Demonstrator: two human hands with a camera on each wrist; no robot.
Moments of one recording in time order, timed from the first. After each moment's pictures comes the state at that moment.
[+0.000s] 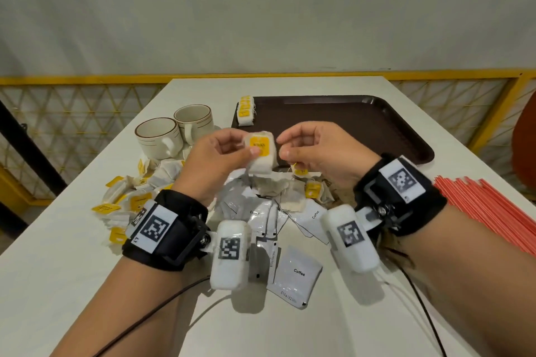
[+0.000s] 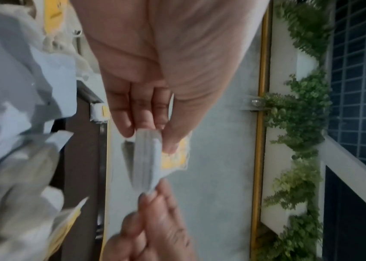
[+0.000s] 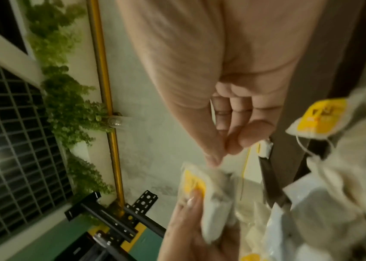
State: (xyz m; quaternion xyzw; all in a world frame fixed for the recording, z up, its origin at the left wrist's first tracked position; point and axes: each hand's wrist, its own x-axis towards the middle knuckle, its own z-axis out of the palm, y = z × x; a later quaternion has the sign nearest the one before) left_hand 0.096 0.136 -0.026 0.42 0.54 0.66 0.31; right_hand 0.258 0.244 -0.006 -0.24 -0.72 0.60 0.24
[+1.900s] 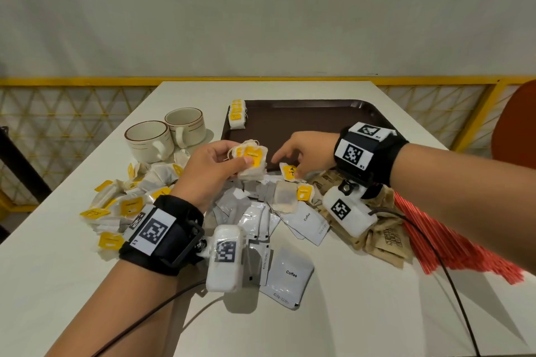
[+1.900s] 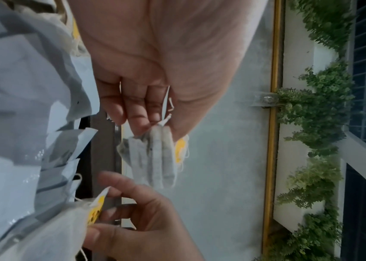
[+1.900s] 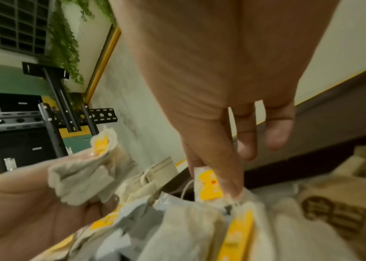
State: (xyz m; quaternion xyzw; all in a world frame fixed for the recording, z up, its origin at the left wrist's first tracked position) left_hand 0.091 0.142 -0.039 0.41 0.58 0.62 0.33; right_hand 0.239 0.293 0.001 -0.25 -0.96 0.13 -0.09
